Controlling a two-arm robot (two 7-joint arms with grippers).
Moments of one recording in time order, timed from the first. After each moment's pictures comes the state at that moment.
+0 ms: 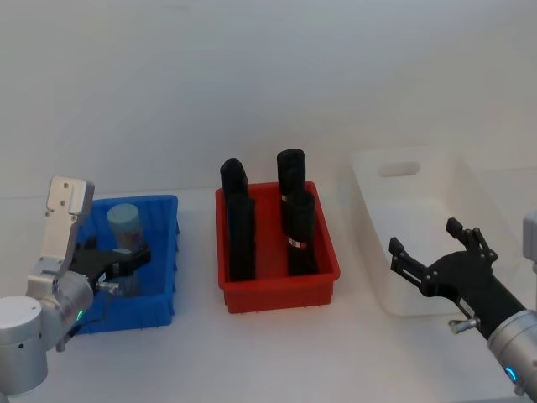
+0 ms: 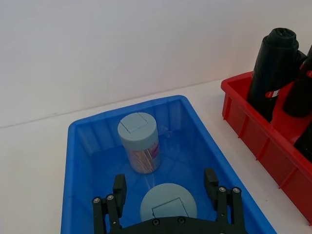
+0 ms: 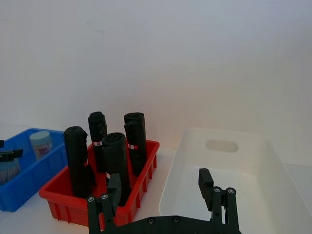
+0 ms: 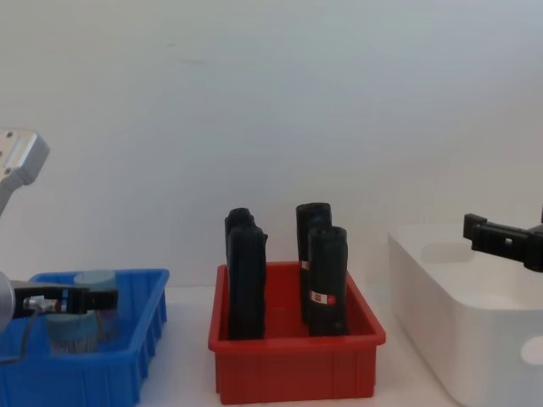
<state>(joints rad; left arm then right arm) -0.47 0.35 0.28 -1.16 -0.36 0.27 -0.05 -0.01 0.34 -0.23 -1.77 0.29 0.03 0.07</state>
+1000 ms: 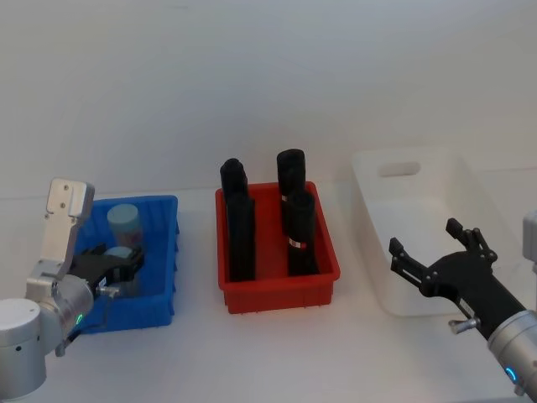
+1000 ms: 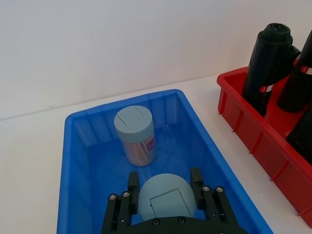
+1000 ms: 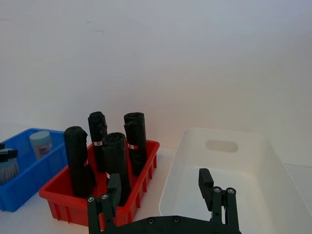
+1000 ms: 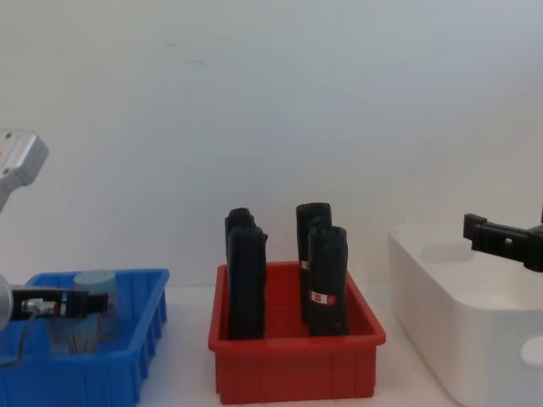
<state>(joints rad) -0.44 0.35 0.27 -1.20 -0.38 0.32 -0.05 -0.01 0.34 -0.23 -1.77 0.29 0.03 0.07</state>
